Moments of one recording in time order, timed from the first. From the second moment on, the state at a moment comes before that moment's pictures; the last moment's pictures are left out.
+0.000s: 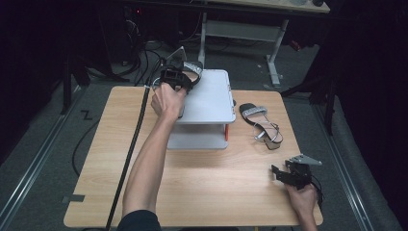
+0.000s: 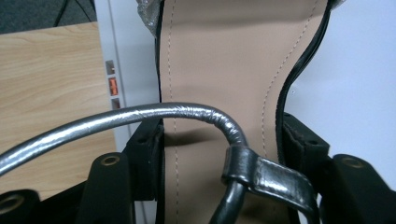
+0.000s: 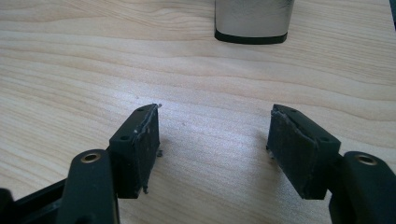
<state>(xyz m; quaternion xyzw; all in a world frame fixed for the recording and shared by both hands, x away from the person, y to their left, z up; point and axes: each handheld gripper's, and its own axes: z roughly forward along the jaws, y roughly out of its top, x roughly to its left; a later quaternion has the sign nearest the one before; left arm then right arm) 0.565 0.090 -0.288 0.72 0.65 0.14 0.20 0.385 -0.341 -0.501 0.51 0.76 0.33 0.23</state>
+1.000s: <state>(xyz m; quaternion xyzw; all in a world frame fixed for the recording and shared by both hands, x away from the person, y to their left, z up) 0.560 0.089 -0.286 0.72 0.63 0.16 0.24 0.385 -0.341 -0.501 0.51 0.76 0.33 0.22</state>
